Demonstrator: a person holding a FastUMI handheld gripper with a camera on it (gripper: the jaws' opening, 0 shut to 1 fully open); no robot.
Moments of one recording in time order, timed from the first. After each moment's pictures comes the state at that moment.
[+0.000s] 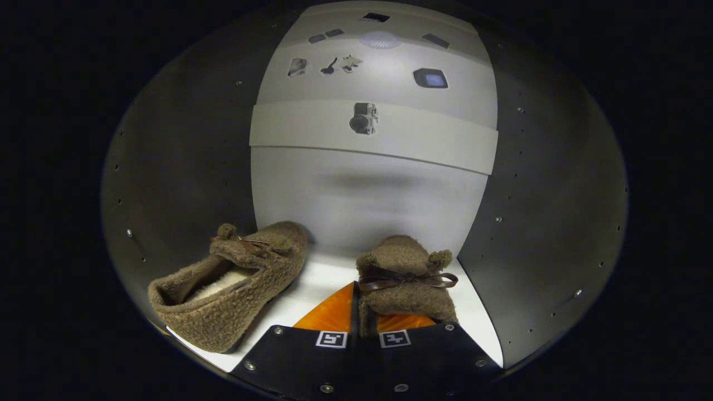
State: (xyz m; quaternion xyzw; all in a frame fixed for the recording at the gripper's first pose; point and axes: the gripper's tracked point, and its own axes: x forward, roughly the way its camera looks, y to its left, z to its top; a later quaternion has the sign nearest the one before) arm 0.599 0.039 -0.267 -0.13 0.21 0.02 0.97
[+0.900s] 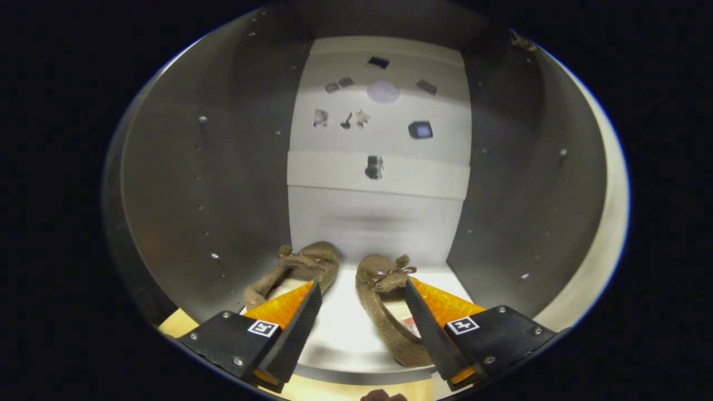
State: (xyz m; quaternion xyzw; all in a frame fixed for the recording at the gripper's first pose) arm 0.494 0.074 -0.187 -0.12 0.15 0.01 0.98
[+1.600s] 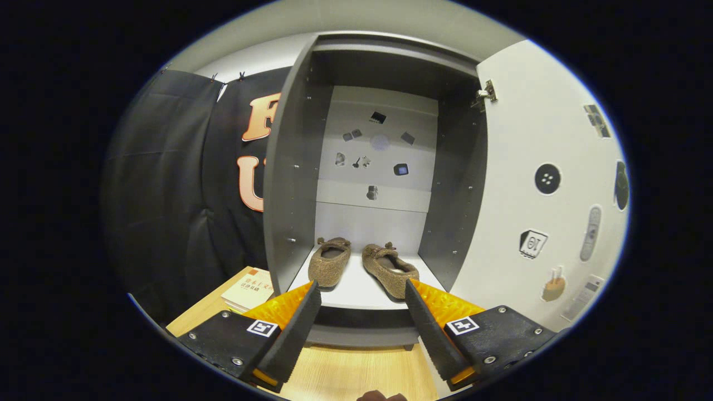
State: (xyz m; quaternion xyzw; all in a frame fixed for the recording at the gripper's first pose) arm 0.290 0.103 -0.133 -0.13 0.11 -0.03 0.99
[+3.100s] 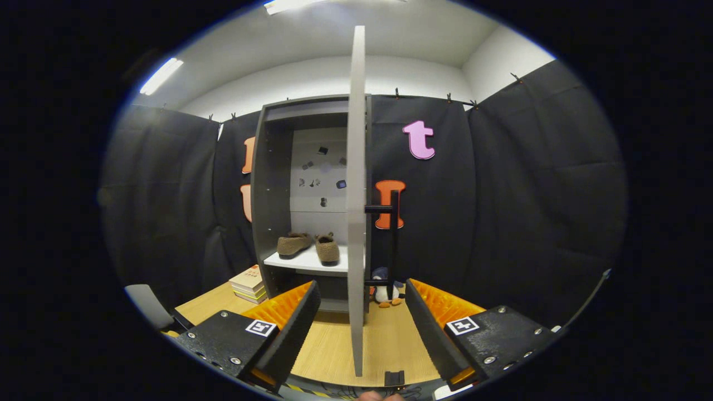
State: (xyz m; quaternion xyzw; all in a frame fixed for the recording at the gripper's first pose) arm 0.091 -0.124 -0.096 -0.06 0.06 0.00 1.00
